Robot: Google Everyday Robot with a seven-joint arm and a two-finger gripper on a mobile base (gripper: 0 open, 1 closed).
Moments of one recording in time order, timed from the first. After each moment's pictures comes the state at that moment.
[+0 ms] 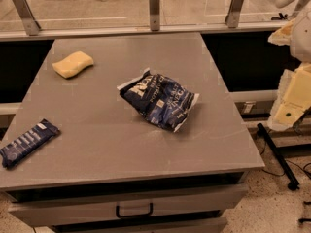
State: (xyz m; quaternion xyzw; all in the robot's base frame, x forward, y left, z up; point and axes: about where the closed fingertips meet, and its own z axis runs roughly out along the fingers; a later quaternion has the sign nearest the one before) arm 0.438 -0.213 0.990 -0.60 0.78 -0.05 0.18
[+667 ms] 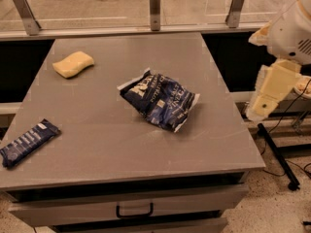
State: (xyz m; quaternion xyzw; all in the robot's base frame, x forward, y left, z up) arm 0.468 -0.194 0.976 -0.61 0.77 -0.02 0.20
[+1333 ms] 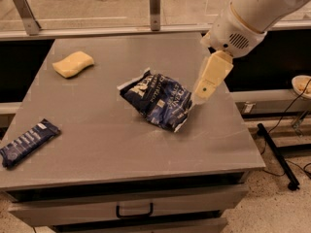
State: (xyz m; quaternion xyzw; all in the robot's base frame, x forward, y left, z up) arm 0.529 -0.108 0.949 -0.61 0.76 0.08 0.23
